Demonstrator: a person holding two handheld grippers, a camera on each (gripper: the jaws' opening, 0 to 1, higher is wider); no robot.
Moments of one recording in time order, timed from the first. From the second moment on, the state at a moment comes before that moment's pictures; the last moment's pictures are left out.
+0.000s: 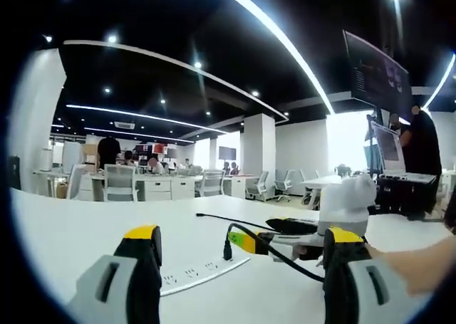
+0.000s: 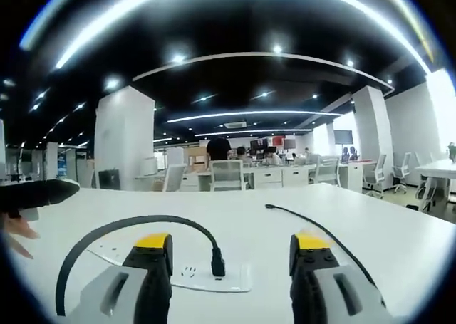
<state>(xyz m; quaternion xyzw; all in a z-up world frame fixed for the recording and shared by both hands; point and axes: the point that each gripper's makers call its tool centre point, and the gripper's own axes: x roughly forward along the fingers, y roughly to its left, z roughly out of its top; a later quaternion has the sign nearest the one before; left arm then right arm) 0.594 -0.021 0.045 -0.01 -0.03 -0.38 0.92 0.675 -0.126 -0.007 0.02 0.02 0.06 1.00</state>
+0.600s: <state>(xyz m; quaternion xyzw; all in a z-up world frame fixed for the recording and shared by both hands) 0.596 -0.025 0.039 -0.01 -0.02 -0.38 0.92 0.702 -0.113 -0.009 0.01 0.04 0.09 0.99</state>
